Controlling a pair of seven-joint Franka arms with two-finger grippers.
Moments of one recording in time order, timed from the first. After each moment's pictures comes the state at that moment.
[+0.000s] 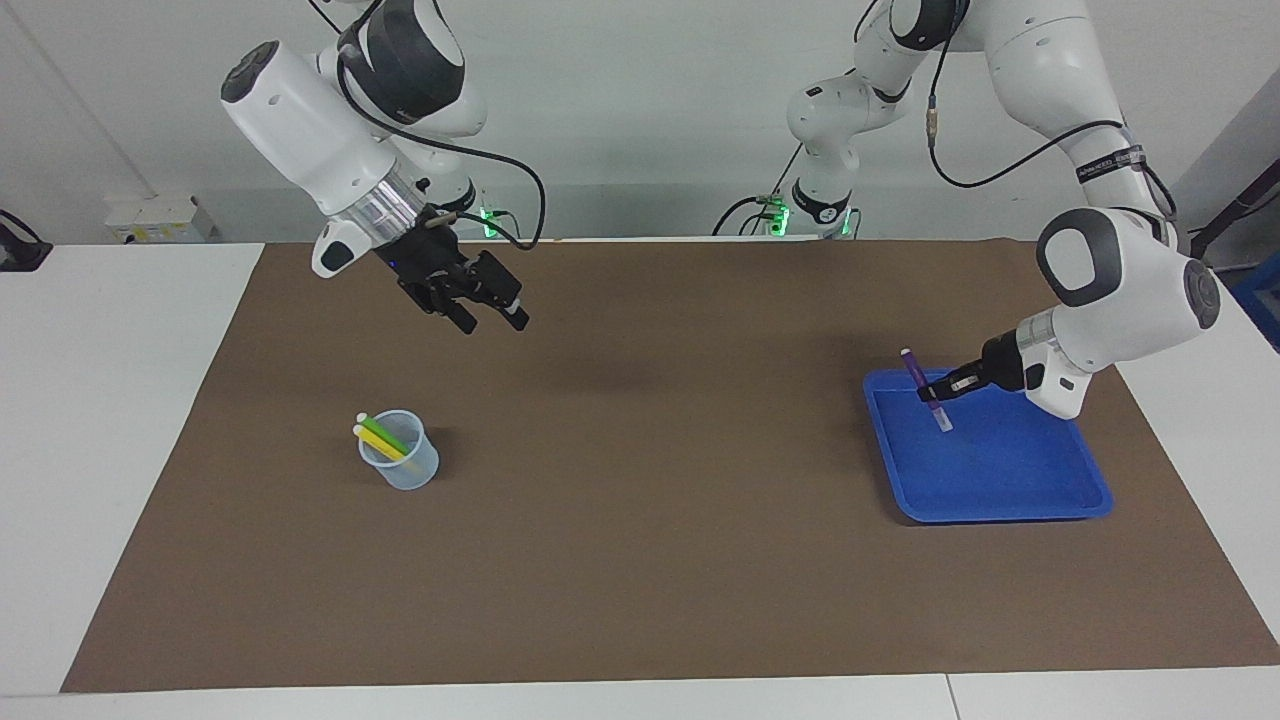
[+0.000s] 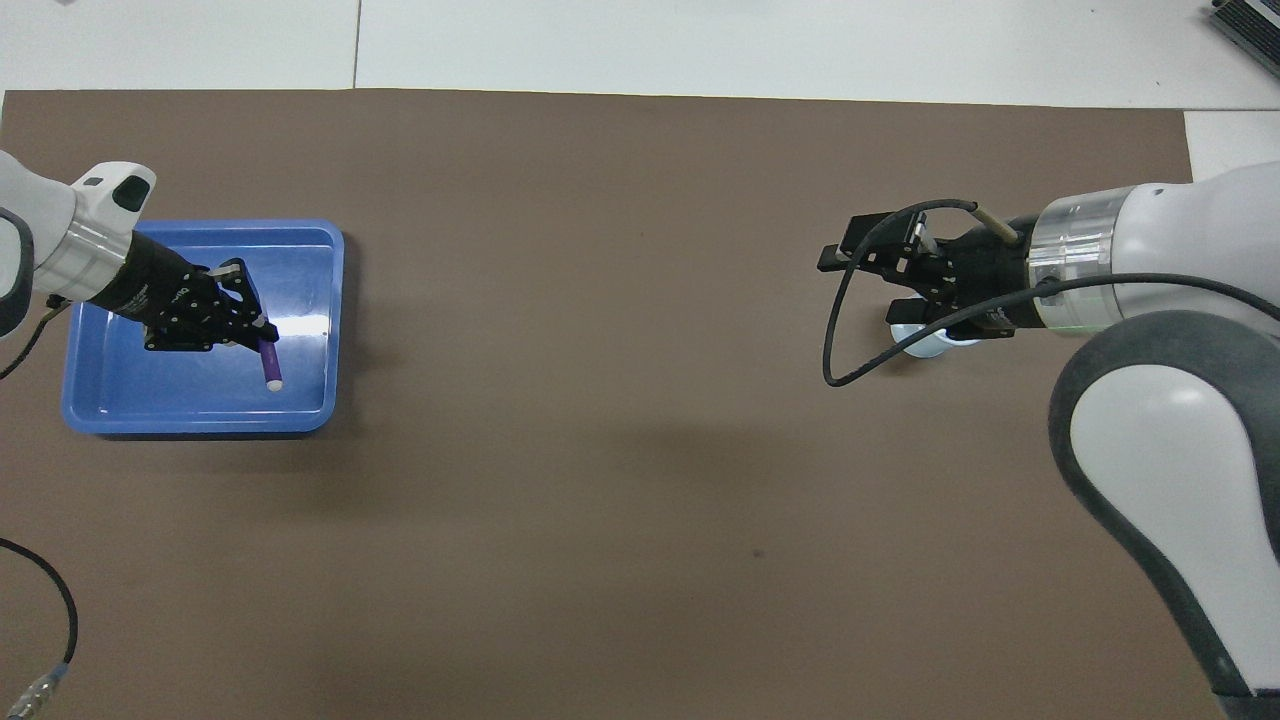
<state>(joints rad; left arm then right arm) 0.26 0.35 -0.23 -1.65 -0.29 1.71 -0.34 -0.19 0.01 0.38 -1.81 0.54 2.03 0.44</state>
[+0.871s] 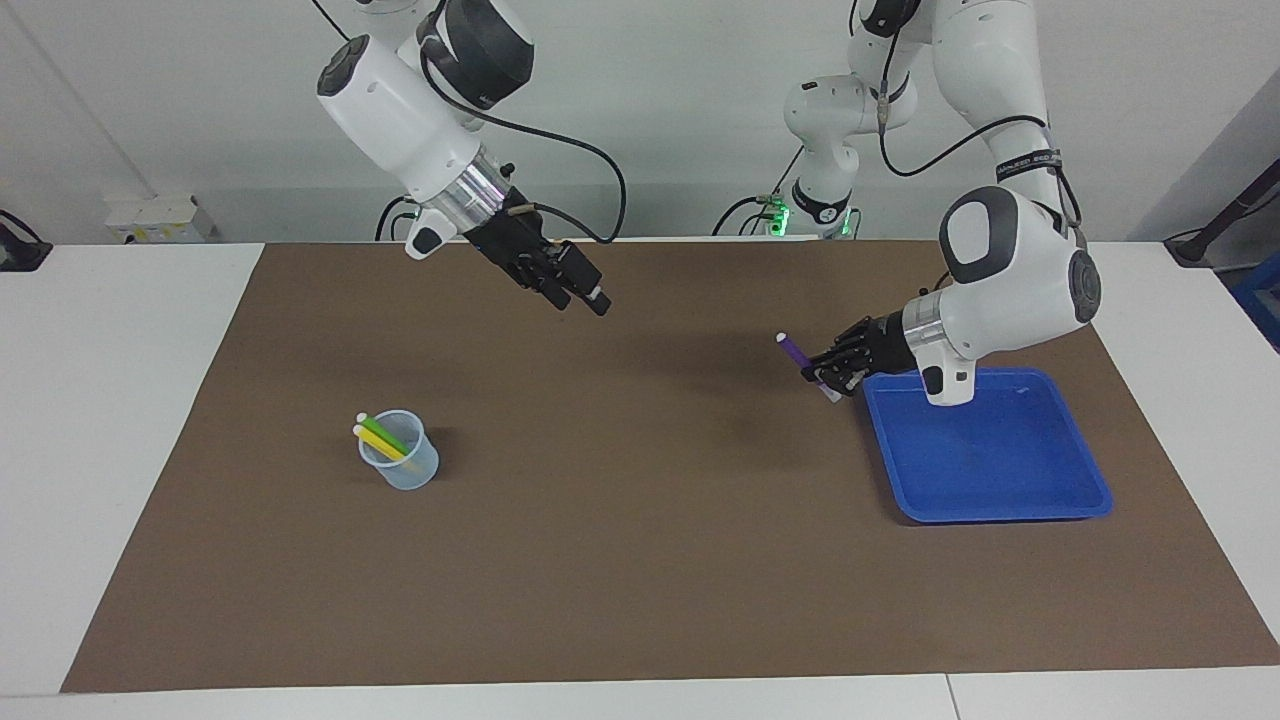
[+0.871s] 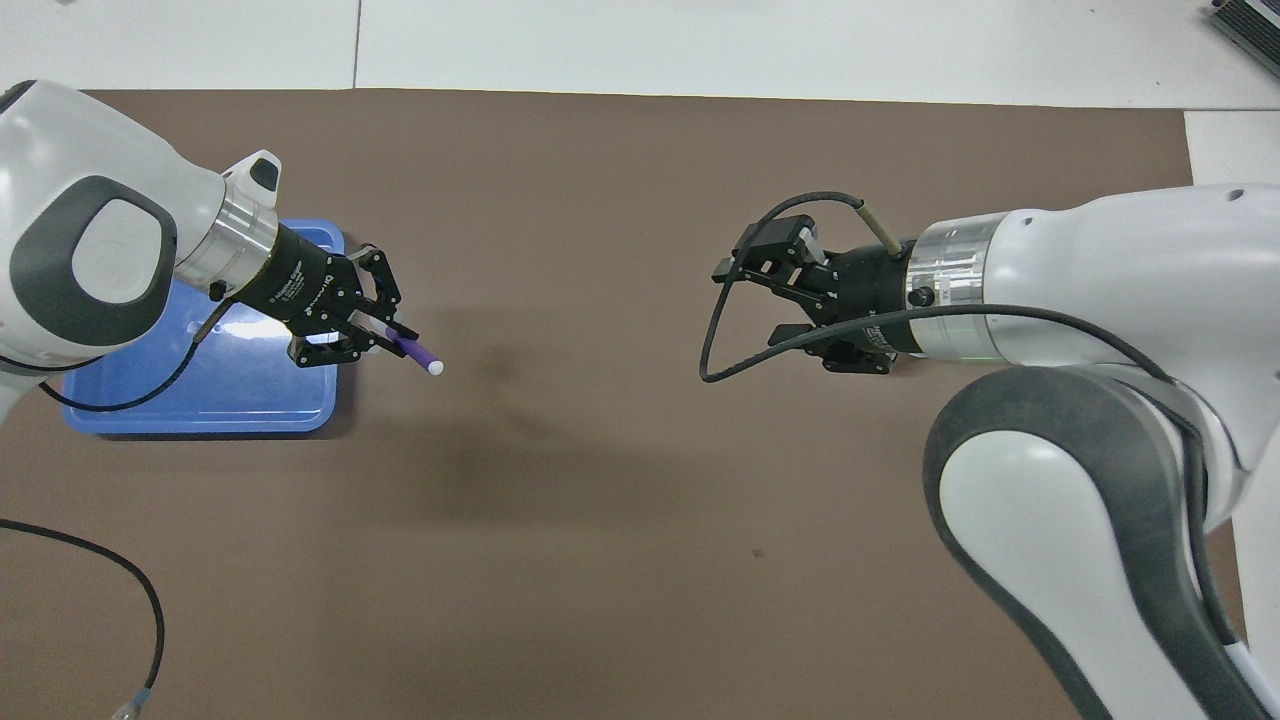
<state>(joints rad) 0.07 0.31 -0.25 -1.65 -0.54 1.70 -1.02 -0.03 0.02 0.38 -1.81 0.60 2.13 0.78</state>
